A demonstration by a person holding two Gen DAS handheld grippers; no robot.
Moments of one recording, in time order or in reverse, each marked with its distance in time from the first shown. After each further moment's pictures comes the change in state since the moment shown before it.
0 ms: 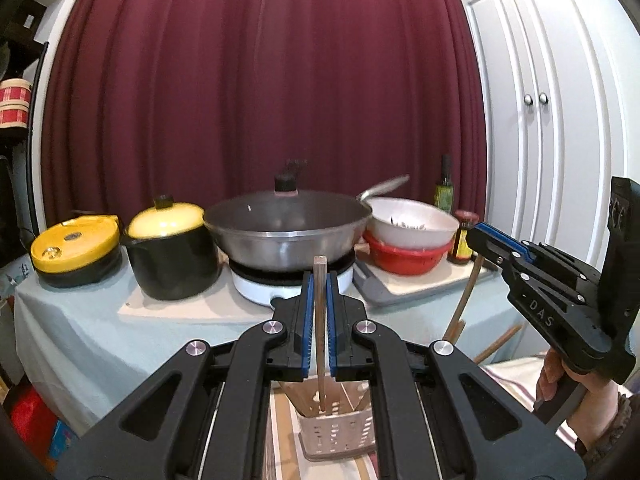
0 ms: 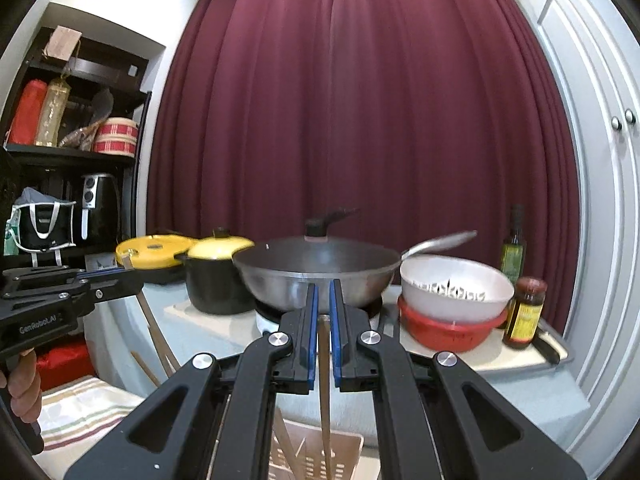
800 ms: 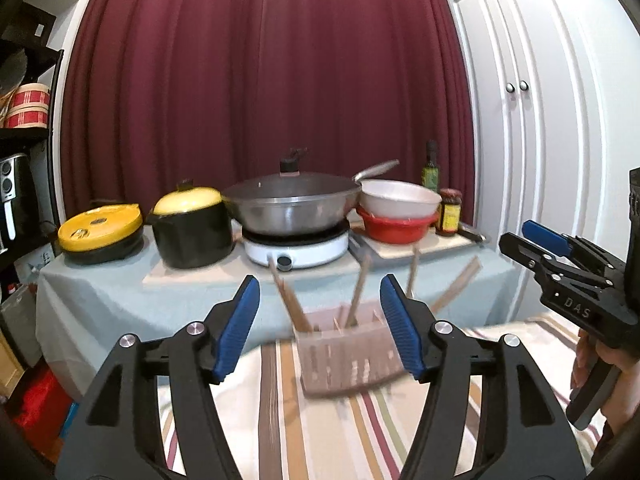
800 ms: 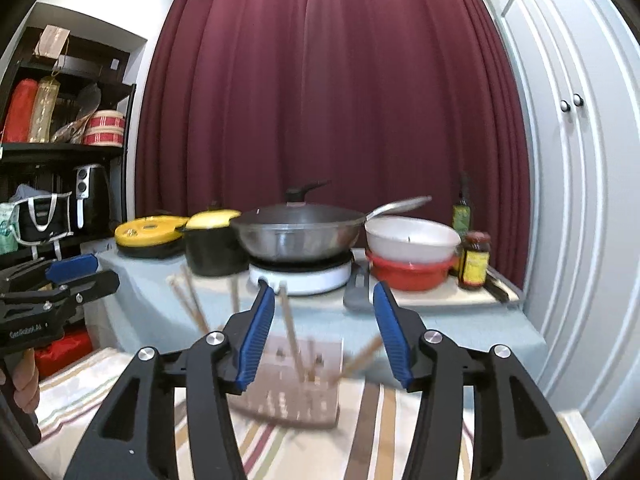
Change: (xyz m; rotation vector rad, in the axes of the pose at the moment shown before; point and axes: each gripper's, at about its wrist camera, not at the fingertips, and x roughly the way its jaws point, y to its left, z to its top) left arm -0.099 -0.013 -0.052 0.025 0.010 0.030; right arm -0.115 0.010 -0.033 0.040 0.085 -0.105
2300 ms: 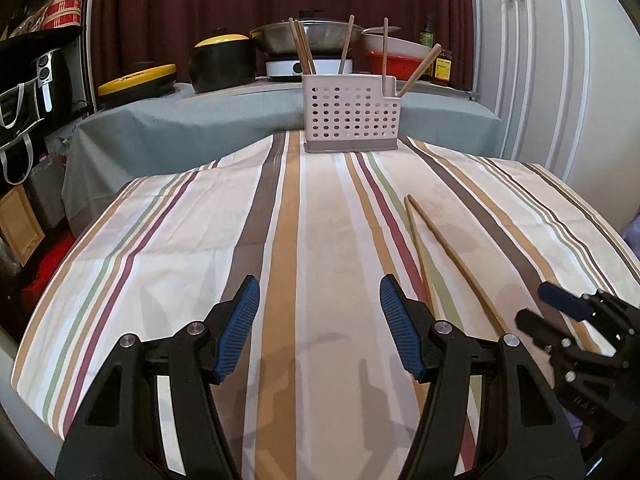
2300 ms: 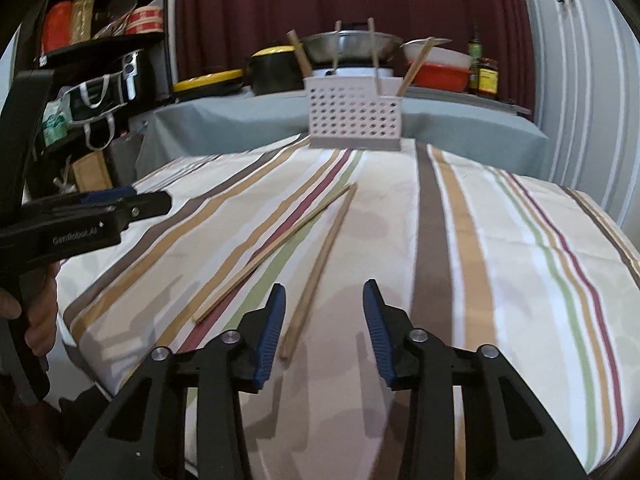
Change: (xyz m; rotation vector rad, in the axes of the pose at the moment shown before) left arm -0.137 -0.028 -0.221 -0.055 0.369 0.056; right arm -0.167 0.081 -0.226 0.016 0.438 0.099
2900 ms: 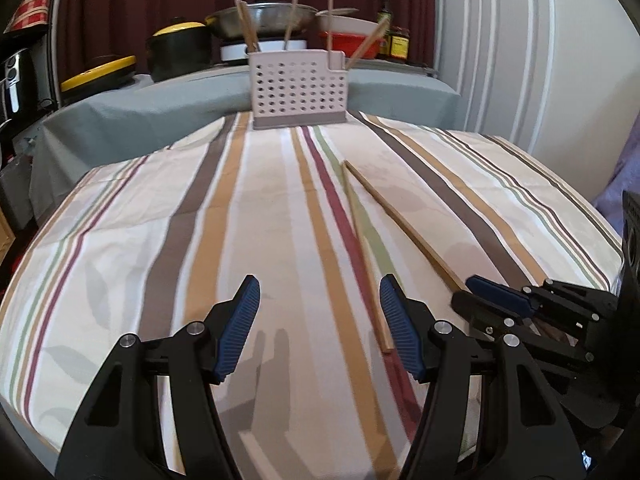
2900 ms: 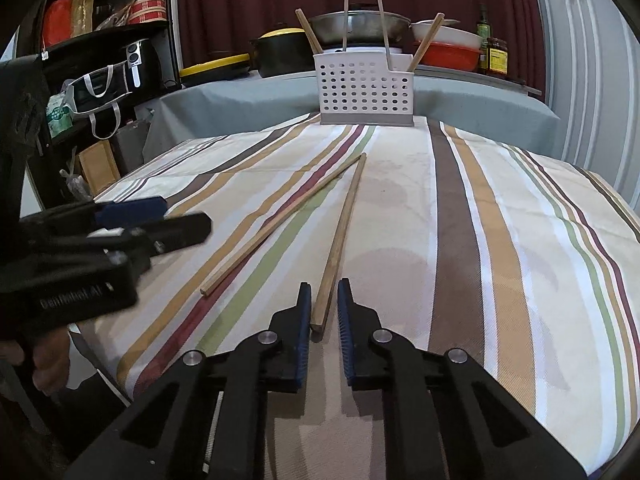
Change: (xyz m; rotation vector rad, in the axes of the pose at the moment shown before) left arm 0.006 -0.042 -0.028 0.055 0.046 -0.123; right arm 0.008 0.004 -0.014 0.019 0.045 0.033
